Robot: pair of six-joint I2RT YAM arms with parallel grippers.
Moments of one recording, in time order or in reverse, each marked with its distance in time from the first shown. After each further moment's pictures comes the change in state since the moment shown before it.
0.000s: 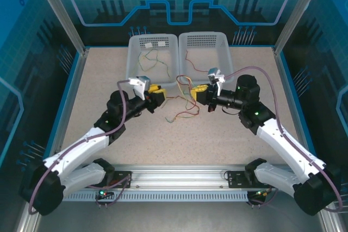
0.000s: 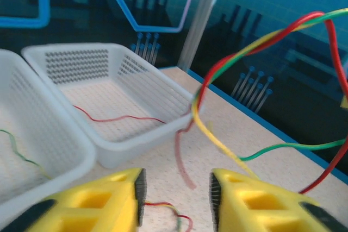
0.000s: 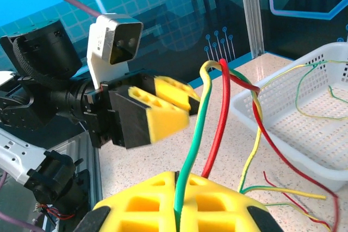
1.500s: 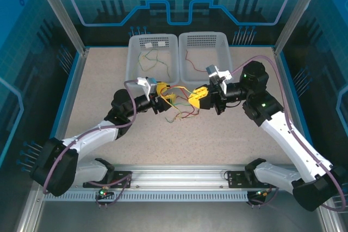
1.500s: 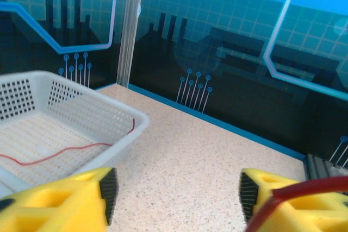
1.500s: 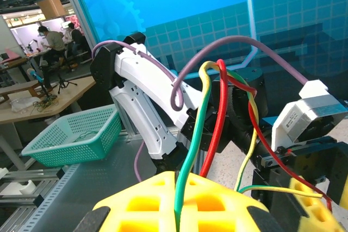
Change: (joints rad) left arm 0.031 0.229 -0.031 0.408 0.328 0.042; right arm 0.031 0.052 0.262 -0.114 -0.482 -0.011
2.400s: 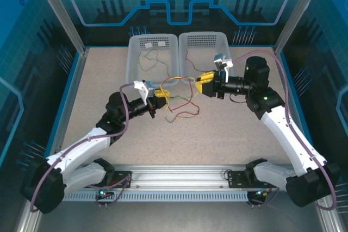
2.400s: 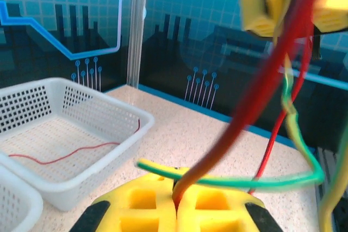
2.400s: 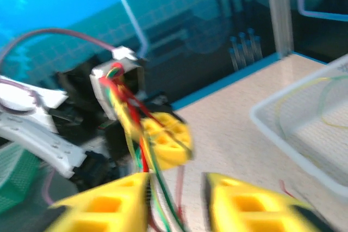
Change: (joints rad) left arm -0.047 -0.205 0.013 -0.285 -0.097 0.103; right arm -0.158 0.055 -0.007 -0.128 0.276 -0.023
